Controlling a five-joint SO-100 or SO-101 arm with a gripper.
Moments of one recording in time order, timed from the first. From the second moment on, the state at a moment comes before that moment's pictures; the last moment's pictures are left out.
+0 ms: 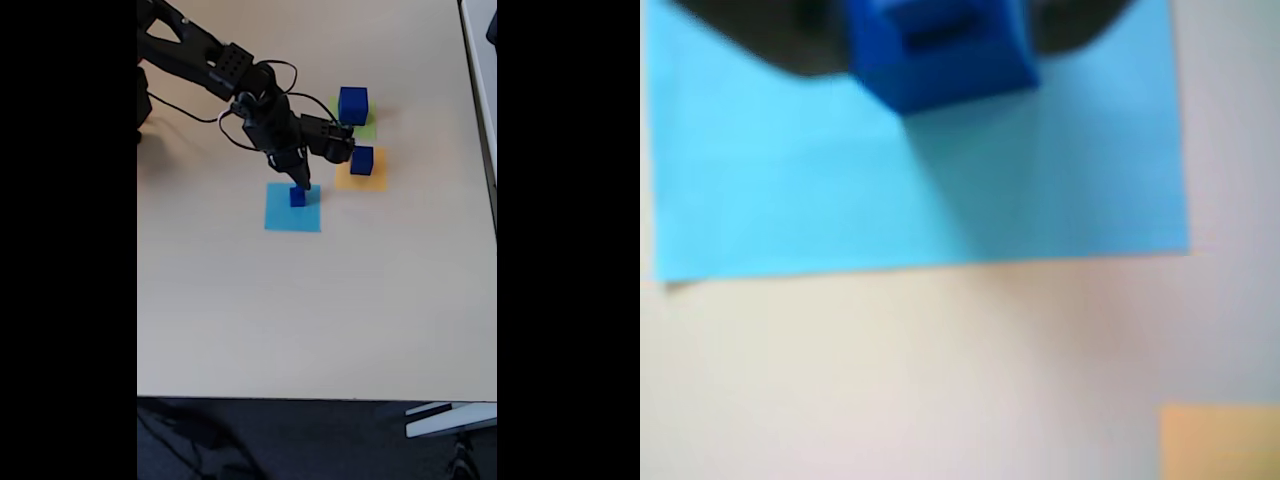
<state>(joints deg) 24.0 77.4 88.9 46.1 63.1</state>
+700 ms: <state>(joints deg) 16.6 69.8 66.4 49.7 66.4</state>
